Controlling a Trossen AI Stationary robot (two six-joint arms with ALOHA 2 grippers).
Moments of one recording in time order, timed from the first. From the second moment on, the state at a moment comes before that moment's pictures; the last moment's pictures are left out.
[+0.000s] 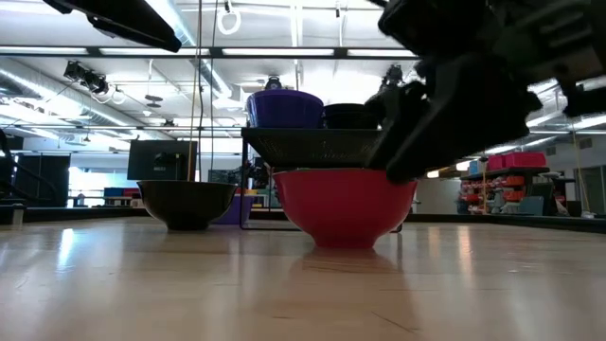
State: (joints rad) left arm -0.74 1.33 0.86 -0.38 -0.91 -0.51; right arm 0.44 1.78 0.89 0.14 0.12 0.02
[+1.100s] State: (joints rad) left arm -0.73 1.33 0.86 -0.36 -0.91 -0.48; right arm 0.42 1.52 1.40 -0.40 0.31 -0.37
